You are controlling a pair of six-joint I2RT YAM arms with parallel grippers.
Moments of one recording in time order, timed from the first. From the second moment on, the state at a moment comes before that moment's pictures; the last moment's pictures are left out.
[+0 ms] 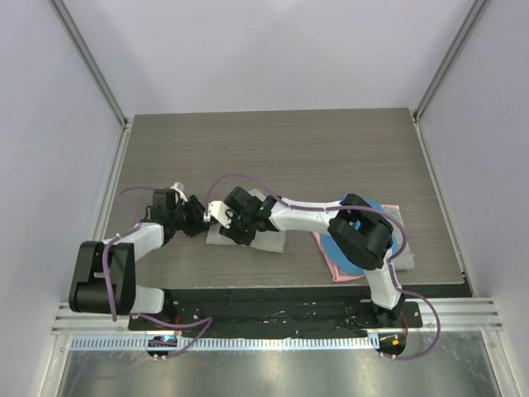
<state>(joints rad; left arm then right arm) -0.06 1.39 0.49 0.05 0.44 -0.69 1.02 2.02 1.37 -0.31 -0.12 -0.34</state>
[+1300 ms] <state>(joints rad) -0.06 1.25 0.34 0.17 0.51 -0.74 0.74 2.42 1.82 -0.82 -0.99 -0.04</state>
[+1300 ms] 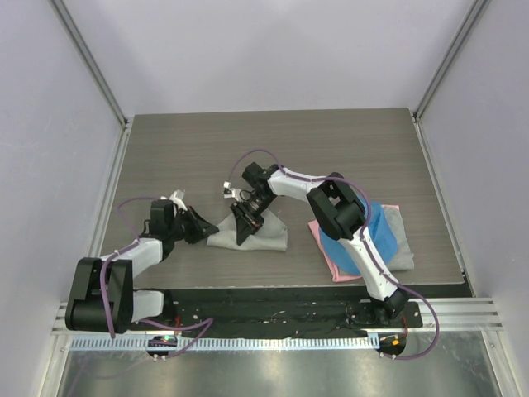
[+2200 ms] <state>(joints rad) -0.06 1.43 0.45 0.11 0.51 -0.73 1.04 1.82 1.23 -0.19 -0.12 -0.27</state>
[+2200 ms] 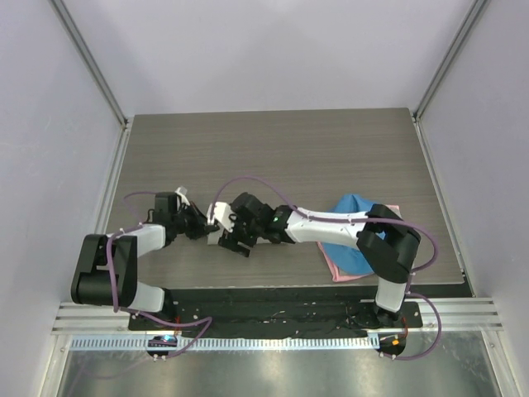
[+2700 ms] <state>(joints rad) -0.06 1.44 0.48 0.09 0.51 -0.73 1.05 1.89 1.21 -0.16 -0.01 -0.39</state>
